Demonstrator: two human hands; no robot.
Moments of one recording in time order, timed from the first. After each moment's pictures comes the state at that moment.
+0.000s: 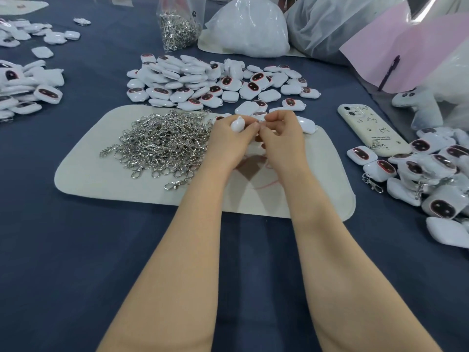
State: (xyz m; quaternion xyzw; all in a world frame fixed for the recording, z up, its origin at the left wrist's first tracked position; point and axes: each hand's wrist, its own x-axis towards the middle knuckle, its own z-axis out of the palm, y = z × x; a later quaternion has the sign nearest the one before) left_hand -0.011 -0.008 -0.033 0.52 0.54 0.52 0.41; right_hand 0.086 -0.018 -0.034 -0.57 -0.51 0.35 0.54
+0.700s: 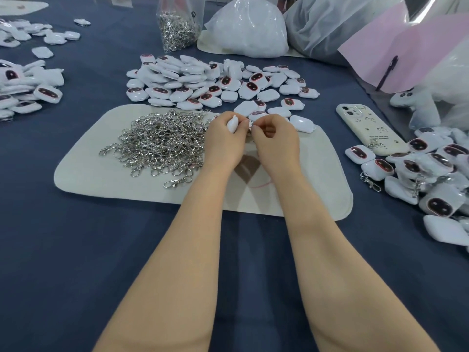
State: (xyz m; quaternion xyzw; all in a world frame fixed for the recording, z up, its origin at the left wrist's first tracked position) left_hand -0.012 -0.007 -0.039 0.54 0.57 0.53 0.33; right_hand 0.081 -0.016 -0.040 -0.60 -0.57 0.25 0.51
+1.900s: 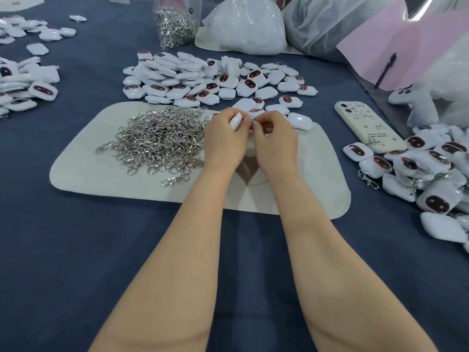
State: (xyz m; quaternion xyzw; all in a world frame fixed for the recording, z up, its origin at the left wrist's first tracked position) left_hand -0.006 -0.013 -0.036 0.57 0.57 0.53 0.26; right_hand 0.081 -0.016 -0.043 -0.61 -0.57 0.21 0.51
